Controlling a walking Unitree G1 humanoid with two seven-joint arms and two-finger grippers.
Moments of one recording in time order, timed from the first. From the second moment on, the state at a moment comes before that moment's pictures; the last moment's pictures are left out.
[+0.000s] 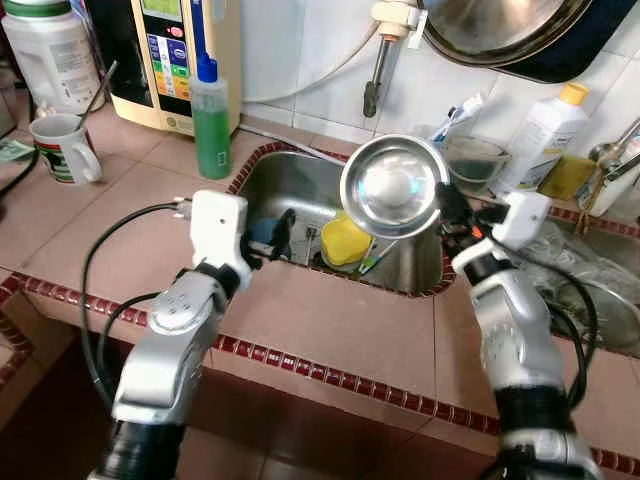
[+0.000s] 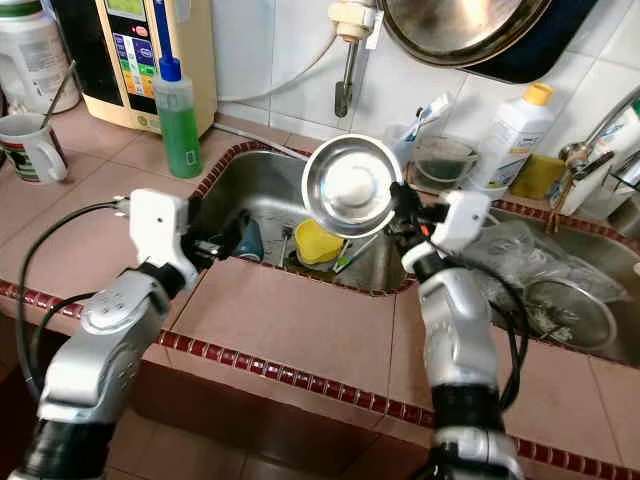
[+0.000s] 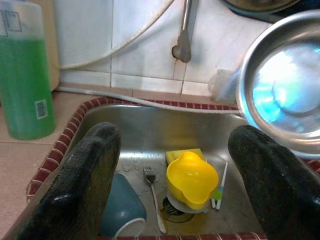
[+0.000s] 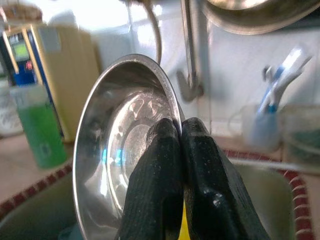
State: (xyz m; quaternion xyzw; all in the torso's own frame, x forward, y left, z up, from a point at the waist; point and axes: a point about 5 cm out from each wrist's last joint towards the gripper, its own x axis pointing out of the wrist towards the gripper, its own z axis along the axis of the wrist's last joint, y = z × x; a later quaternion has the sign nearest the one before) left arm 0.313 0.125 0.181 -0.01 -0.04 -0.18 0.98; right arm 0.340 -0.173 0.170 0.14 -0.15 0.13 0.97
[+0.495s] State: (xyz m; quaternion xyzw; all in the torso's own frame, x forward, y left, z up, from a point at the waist) left arm 0.327 0.125 0.176 0.00 -0.05 -0.19 0.98; right arm 0.322 -0.149 0.177 0.03 -0.20 0.15 0.97
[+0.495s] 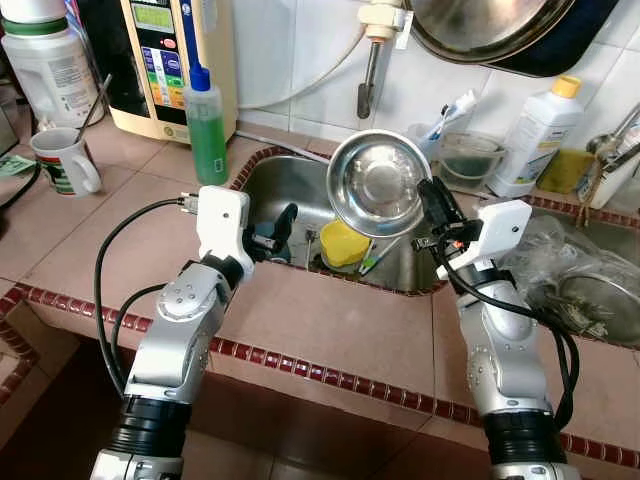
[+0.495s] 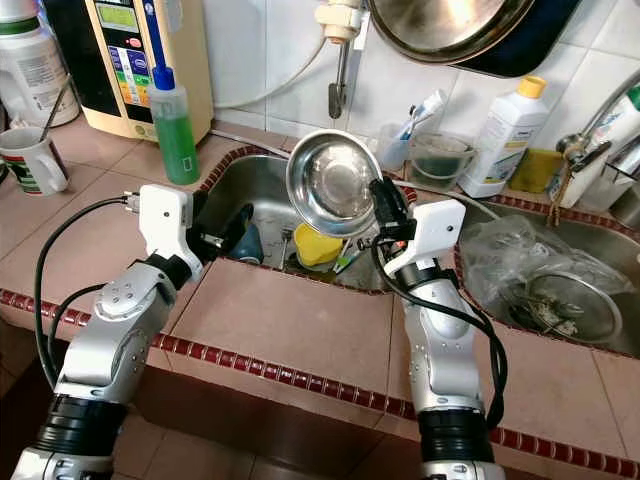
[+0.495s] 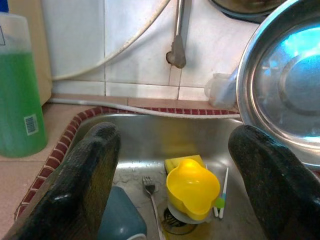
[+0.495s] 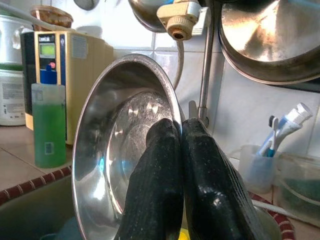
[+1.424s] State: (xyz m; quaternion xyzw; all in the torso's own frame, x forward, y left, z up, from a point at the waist) left arm 0.328 0.124 0.172 -0.01 -0.06 -0.19 0.98; right arm 0.321 -0.141 0.177 -0.01 -0.20 0.17 0.96
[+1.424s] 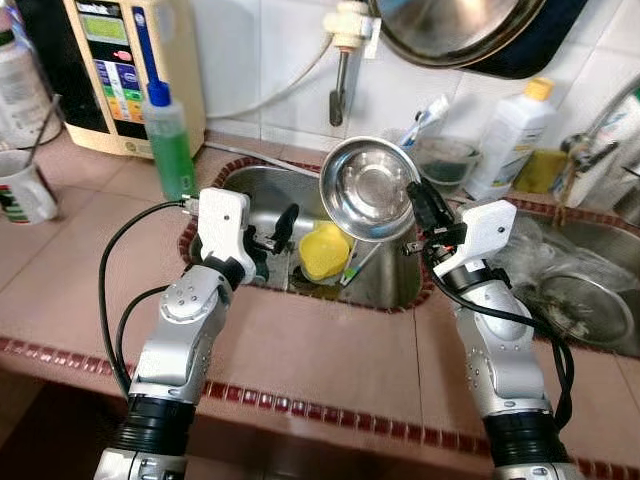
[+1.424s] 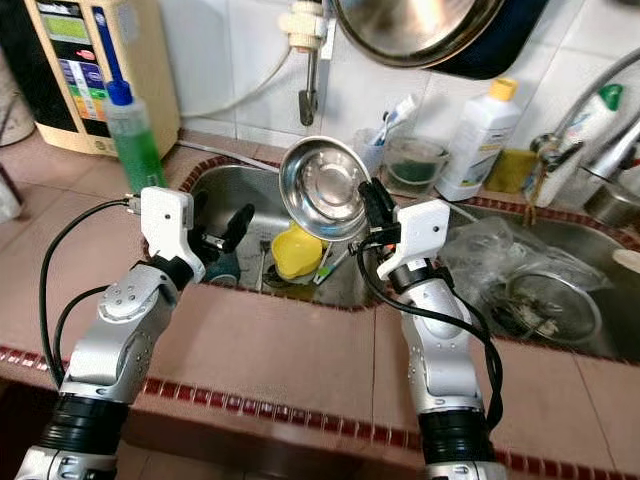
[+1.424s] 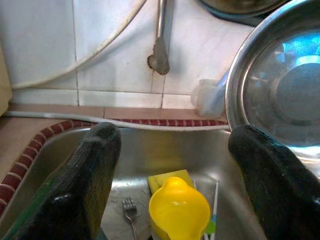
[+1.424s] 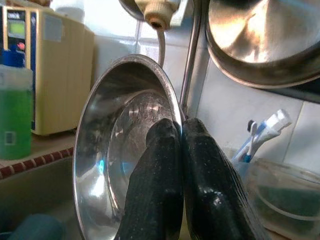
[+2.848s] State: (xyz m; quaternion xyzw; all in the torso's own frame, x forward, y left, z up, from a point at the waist) left arm 0.287 0.093 0.165 0.08 -0.02 -0.34 0.94; right arm 0.341 -0.173 0.170 -0.07 -0.14 0.17 0.97
